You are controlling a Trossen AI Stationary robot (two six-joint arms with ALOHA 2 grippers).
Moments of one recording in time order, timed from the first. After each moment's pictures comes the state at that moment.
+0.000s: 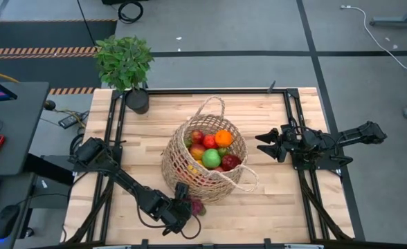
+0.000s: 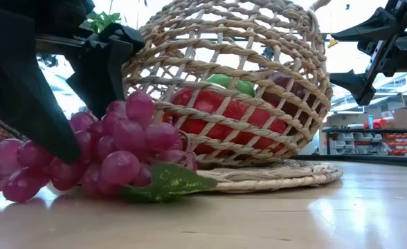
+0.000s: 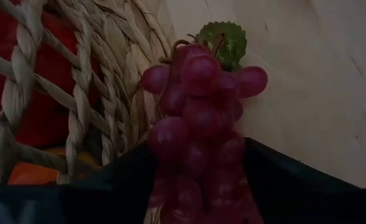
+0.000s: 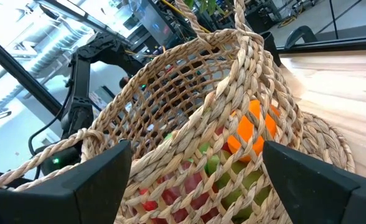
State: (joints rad) left arm -0.66 1.93 1.25 -0.46 -0.43 -0.22; right arm 0.18 0.18 0.01 0.21 0.31 0.65
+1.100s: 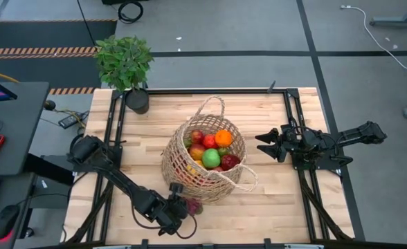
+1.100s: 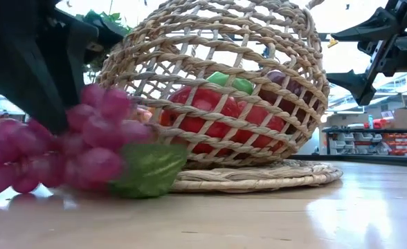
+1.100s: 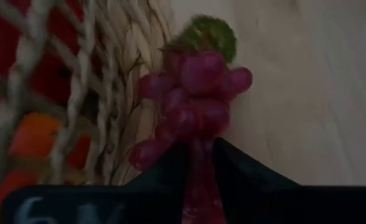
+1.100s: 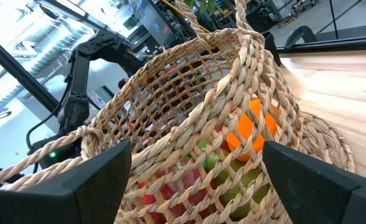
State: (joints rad) left arm -0.70 1.88 1.25 -0.53 -0.41 -0.37; right arm 0.18 0.18 0.01 0.21 0.31 0.65
